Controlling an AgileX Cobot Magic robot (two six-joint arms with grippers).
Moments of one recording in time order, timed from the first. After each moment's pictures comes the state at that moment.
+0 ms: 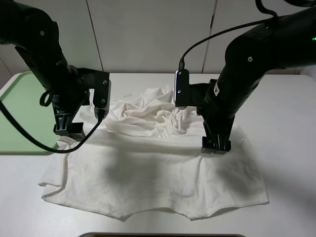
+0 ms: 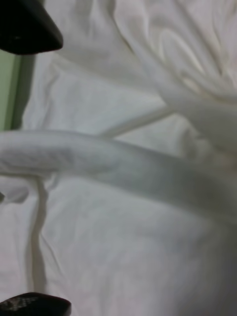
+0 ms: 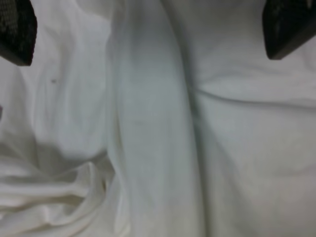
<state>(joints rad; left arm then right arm) -0.45 1.71 -1.05 0.11 0.69 0.98 0.62 1.71 -0.98 -0.09 0.66 -0.76</state>
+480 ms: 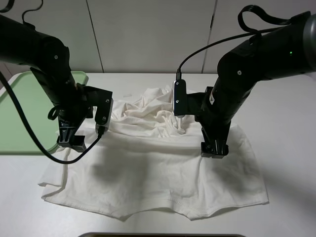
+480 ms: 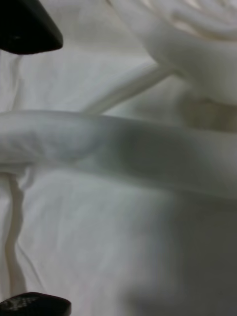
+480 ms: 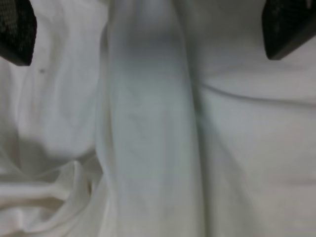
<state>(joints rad) -0.43 1.81 -1.01 0.10 0.61 1.07 0.61 1.78 -0.97 -0.13 0.61 -0.76</state>
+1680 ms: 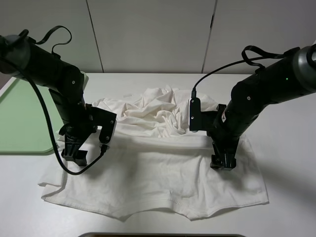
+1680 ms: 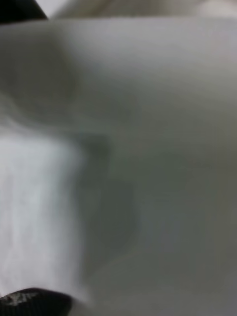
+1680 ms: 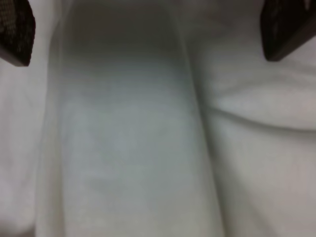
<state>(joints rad) -0.43 1.99 -1.00 0.13 0.54 1.09 0.49 1.87 -0.83 -0.12 0.36 -0.83</state>
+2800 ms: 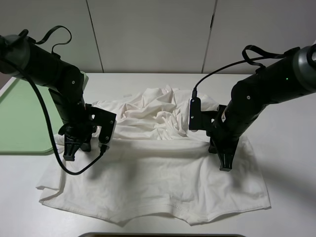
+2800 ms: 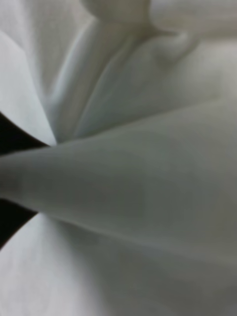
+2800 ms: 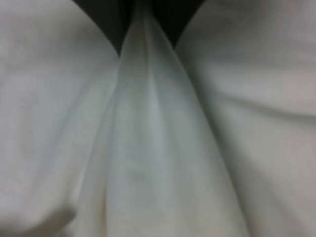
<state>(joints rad) -0.43 1.99 -1.00 0.14 0.54 1.09 0.49 1.87 -0.83 -0.08 0.37 -0.83</state>
